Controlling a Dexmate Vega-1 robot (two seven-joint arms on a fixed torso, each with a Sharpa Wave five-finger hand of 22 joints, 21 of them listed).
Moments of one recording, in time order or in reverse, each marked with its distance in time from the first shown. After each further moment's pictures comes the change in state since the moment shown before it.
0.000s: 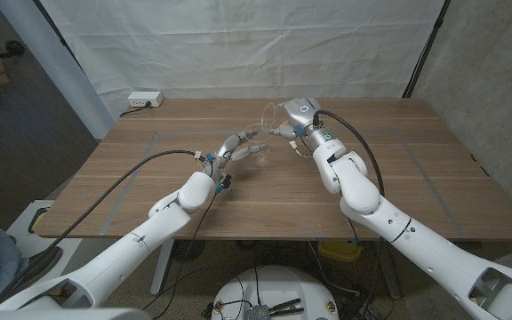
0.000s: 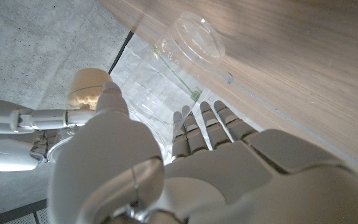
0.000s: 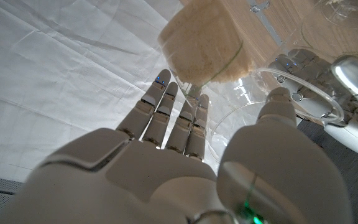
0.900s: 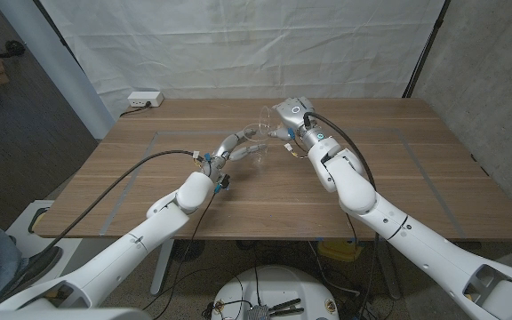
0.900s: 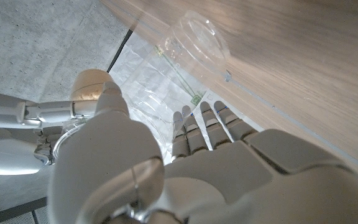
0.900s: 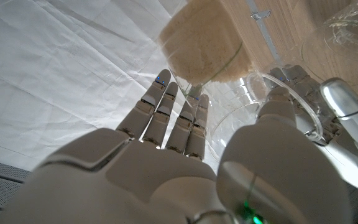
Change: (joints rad) left arm 0.011 0.010 -0.008 -0.018 -0.012 0.011 0.002; left_hand 0.000 0.000 0.000 0.000 0.000 0.000 0.000 0.000 0.000 0.000 0.000 0.000 0.000 0.000 0.000 0.000 0.000 0.000 0.000 -0.008 0.000; right arm 0.012 0.019 -0.001 0.021 -0.136 0.069 0.057; right_hand 0.003 0.005 0.000 0.000 -0.003 0.000 0.000 -0.001 0.000 0.007 -0.007 0.000 0.000 0.000 0.000 0.000 0.000 0.000 0.000 0.000 0.000
